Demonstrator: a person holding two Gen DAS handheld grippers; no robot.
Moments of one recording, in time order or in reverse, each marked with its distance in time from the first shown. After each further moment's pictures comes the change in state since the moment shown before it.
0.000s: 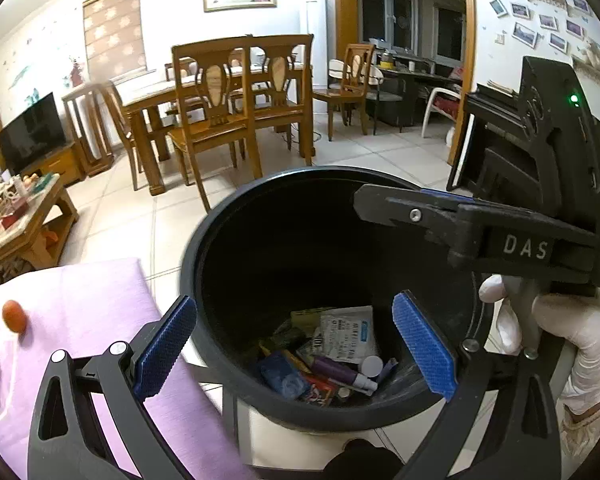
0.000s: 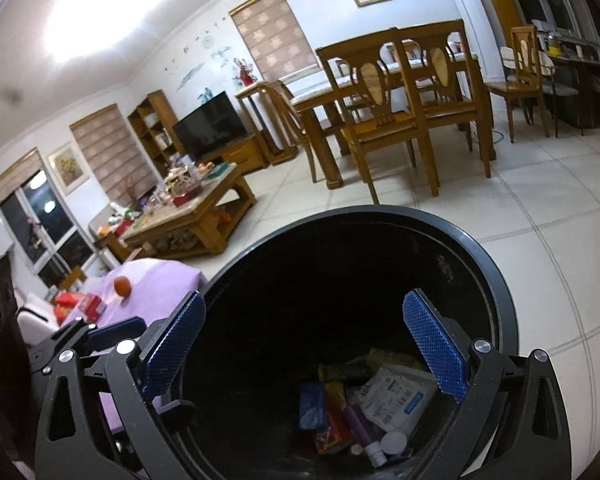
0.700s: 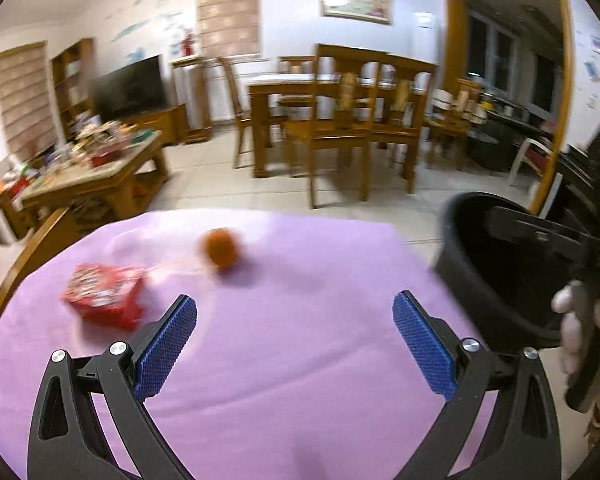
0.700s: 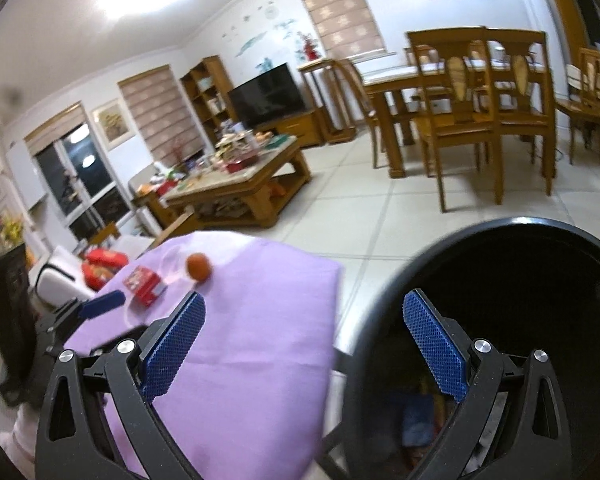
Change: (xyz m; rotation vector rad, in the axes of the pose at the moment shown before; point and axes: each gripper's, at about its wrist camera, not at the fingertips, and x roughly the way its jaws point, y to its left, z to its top) left arm -0.083 0.198 -0.061 -0.265 -0.025 0.274; right arm 0.075 0.162 0.004 -0.153 0.087 0.157
